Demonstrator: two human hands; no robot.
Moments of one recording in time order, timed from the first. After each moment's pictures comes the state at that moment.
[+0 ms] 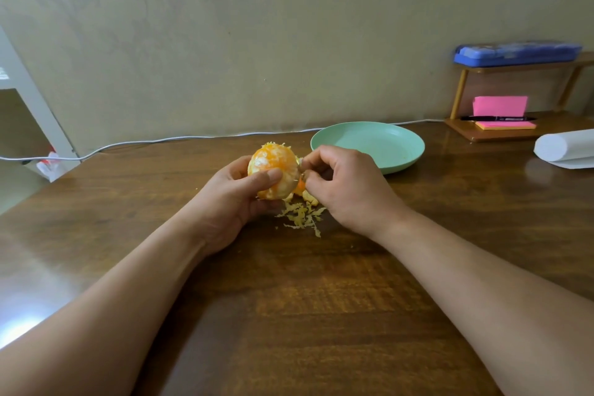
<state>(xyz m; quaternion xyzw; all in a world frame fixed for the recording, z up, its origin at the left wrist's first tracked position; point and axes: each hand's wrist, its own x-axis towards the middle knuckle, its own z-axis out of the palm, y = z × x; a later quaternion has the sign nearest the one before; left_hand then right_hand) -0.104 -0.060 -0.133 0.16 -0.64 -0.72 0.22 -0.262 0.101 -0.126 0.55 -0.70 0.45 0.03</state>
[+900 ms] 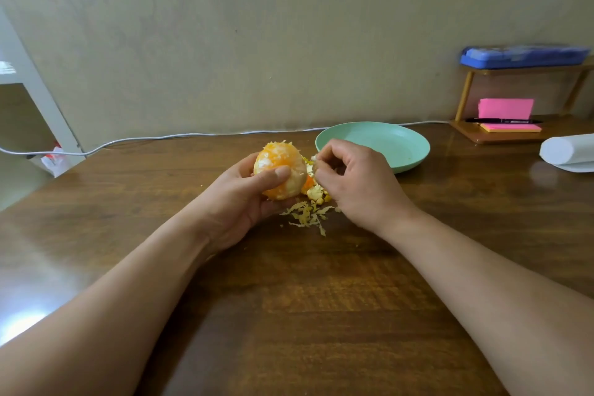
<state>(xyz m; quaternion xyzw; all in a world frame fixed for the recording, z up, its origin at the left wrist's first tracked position) -0.102 -0.048 -0.127 0.13 -0.61 -0.76 0.21 -0.265 0.103 -0.127 0.54 -0.69 0.48 0.04</state>
